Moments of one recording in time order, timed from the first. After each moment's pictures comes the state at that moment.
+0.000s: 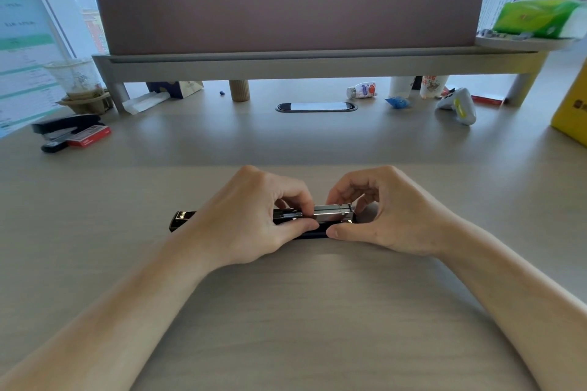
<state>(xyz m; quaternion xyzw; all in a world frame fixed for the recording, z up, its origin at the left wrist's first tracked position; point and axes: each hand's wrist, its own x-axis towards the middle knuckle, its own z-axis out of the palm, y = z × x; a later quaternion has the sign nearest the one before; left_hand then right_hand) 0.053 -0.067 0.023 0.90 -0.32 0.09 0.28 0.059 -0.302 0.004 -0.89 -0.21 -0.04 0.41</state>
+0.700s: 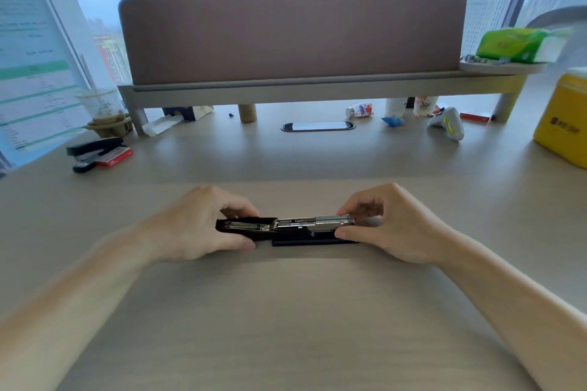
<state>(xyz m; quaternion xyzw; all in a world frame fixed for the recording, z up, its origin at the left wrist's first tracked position) 0.056 0.006 0.042 0.95 -0.23 -0.03 0.23 0.046 -0.307 0.004 -0.89 -0.18 -0.05 0.42</state>
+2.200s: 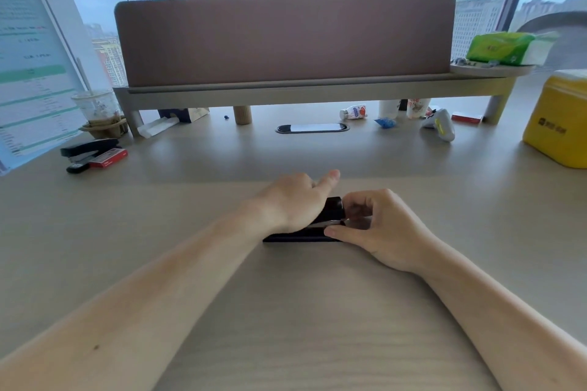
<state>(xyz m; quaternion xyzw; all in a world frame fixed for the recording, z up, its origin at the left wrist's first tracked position) 0.067 -0.124 0.049 0.96 -0.16 -0.06 0.24 0.042 -0.303 -0.011 -0.88 -0.18 -0.11 0.43</state>
